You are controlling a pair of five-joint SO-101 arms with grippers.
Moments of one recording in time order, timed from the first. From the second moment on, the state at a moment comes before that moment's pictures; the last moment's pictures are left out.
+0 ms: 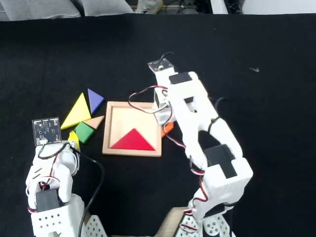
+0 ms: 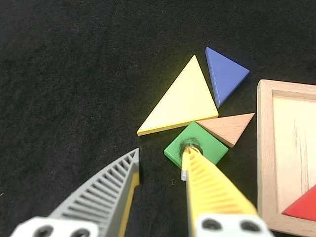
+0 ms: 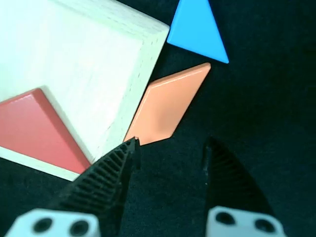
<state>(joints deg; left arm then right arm) -18.2 -104.0 96.2 53.6 -6.9 -16.4 13.7 10.0 75.0 4.2</state>
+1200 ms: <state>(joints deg) -18.2 -104.0 96.2 53.6 -6.8 -10.7 24.0 4.6 72.1 4.4</state>
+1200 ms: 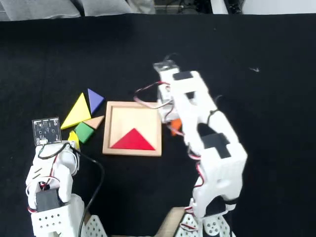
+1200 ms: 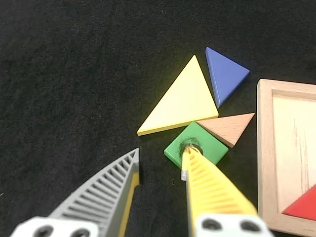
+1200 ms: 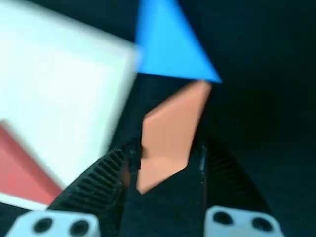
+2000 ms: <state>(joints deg) -18.2 -104.0 96.2 53.6 -6.8 -11.3 18.8 7.2 73.2 16.7</state>
